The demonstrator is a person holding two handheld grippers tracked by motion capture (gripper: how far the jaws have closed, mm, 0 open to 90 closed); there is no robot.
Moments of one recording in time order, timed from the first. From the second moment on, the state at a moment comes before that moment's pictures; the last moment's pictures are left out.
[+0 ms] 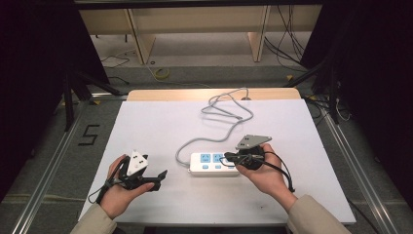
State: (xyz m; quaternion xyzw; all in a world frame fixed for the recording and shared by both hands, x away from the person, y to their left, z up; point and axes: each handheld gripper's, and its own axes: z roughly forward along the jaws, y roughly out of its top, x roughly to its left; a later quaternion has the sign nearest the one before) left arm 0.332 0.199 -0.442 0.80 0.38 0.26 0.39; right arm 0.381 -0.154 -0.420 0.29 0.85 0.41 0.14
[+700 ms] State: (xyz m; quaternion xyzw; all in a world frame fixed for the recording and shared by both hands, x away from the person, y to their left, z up) left arm 0.332 0.199 -0.442 0.80 0.38 0.26 0.39; right arm 0.384 -0.143 -0.423 0.28 0.86 0.40 0.13
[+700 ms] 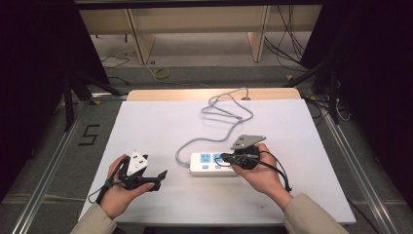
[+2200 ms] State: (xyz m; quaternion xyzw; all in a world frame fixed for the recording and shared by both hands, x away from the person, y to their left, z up) left arm 0.332 0.199 -0.442 0.80 0.38 0.26 0.39; right arm 0.389 -0.122 -0.428 0.27 0.87 0.40 0.12
